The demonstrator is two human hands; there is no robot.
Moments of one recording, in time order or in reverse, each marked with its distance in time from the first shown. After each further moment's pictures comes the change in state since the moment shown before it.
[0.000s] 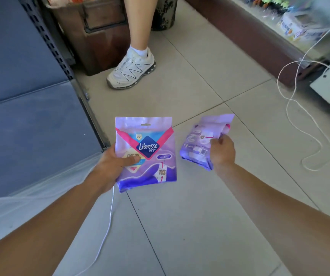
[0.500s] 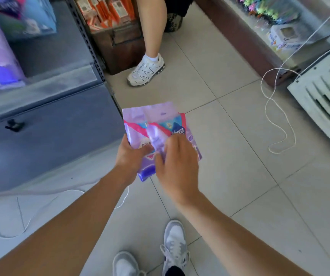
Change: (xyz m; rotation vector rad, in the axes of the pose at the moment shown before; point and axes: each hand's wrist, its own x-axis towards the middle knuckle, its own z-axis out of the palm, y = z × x) left_hand -0.211 0.126 0.054 0.011 0.218 0.046; right_hand -0.297 -0.167 -0.108 -0.457 -0.031 -0.807
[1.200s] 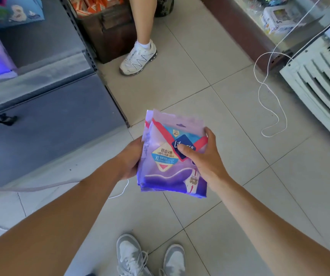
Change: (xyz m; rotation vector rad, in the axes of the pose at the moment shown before) left_hand -0.029 0.010 -0.003 -0.040 -0.515 -0.415; right_hand -0.017 0.069 -0.032 0.863 -0.302 0.727
